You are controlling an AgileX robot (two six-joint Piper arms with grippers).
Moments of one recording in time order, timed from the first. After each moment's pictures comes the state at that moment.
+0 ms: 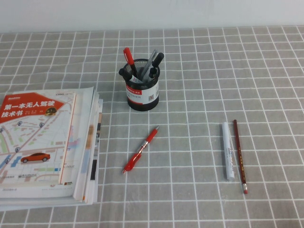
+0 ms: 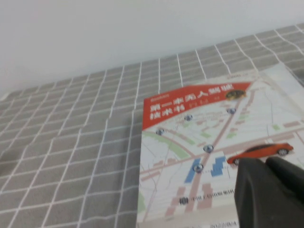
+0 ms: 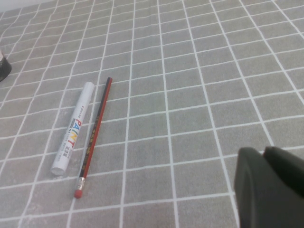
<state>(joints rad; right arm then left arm) 0.03 -0.01 0.03 0.14 0.37 0.11 0.01 -0.01 0.02 -0.06 0.19 0.35</state>
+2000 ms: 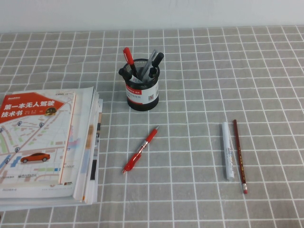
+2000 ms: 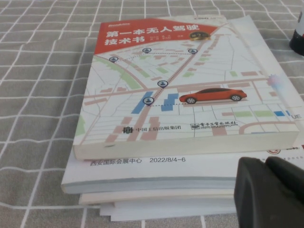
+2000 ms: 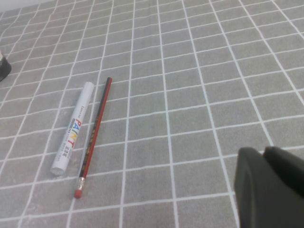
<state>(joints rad) 0.03 -0.01 0.03 0.14 0.37 0.11 0.00 -0.01 0.03 -0.22 0.39 0.26</state>
